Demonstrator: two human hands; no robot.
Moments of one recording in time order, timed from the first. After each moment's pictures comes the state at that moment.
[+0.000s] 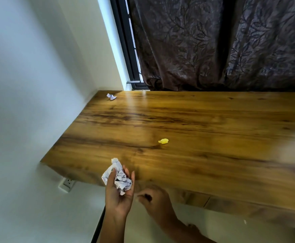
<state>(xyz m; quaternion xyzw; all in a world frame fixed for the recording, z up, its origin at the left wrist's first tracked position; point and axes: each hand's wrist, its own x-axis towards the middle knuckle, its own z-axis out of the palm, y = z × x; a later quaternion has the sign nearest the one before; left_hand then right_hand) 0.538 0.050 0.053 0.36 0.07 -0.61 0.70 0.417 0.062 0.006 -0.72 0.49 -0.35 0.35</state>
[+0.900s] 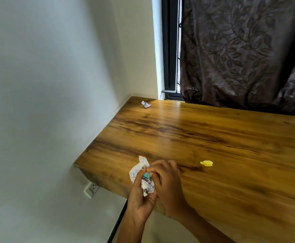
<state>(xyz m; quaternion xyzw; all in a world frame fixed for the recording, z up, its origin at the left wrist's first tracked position) 0.609 0.014 0.066 0.23 0.13 -0.71 0.66 0.527 -0.018 0.063 -0.76 0.45 -0.43 0.17</state>
